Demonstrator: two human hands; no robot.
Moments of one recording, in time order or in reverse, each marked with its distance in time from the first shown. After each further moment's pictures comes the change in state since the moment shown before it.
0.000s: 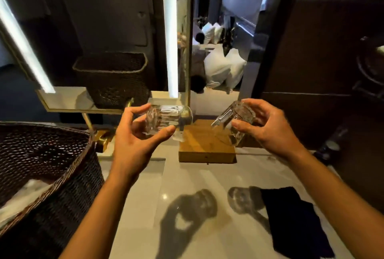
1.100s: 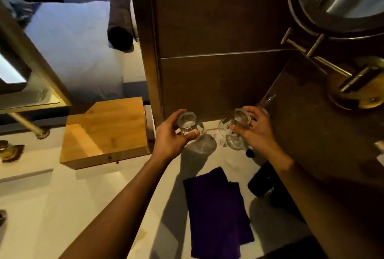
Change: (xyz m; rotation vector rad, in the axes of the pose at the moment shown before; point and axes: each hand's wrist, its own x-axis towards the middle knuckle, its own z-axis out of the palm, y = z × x) left_hand 0.059 -0.195 0.392 0.150 -0.501 -0.255; right_hand 0.046 0.291 -0.236 -0.144 0.372 0.467
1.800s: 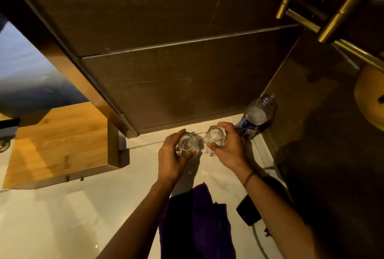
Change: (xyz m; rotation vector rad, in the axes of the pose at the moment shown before) left_hand 0.054 -0.087 0.132 0.311 0.104 -0.074; right_hand 0.082 0.128 0.040 -0.199 -0.062 0.078
